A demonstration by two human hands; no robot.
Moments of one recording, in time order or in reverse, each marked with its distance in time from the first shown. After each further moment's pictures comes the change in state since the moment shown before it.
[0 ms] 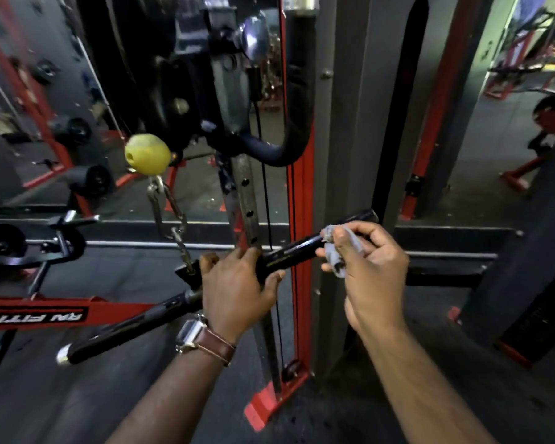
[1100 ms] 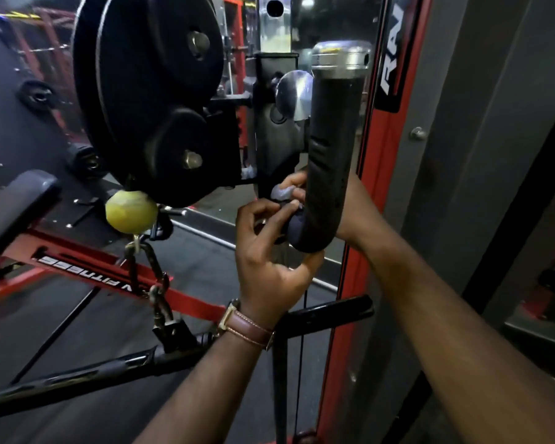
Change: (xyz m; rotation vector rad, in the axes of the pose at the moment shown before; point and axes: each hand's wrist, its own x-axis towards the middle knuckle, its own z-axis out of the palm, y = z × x) left_hand 0.146 0.041 0.007 -0.472 0.798 0.014; right_hand 0.235 0.009 0.145 -0.547 -1.094 -0.403
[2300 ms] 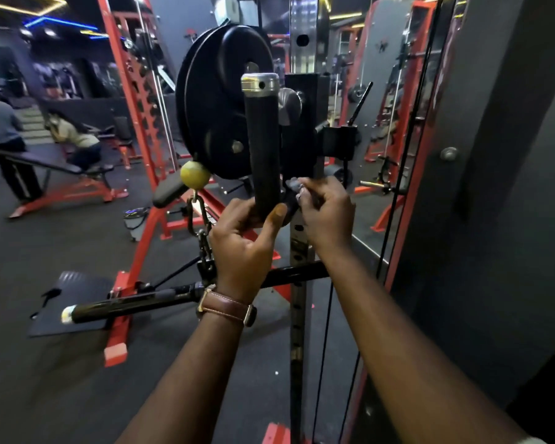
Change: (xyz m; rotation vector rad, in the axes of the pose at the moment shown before) left_hand -0.014 0.098 0.021 0.263 0.338 -0.306; right_hand -0.028 0.014 -0.003 0.302 0.151 -0.171
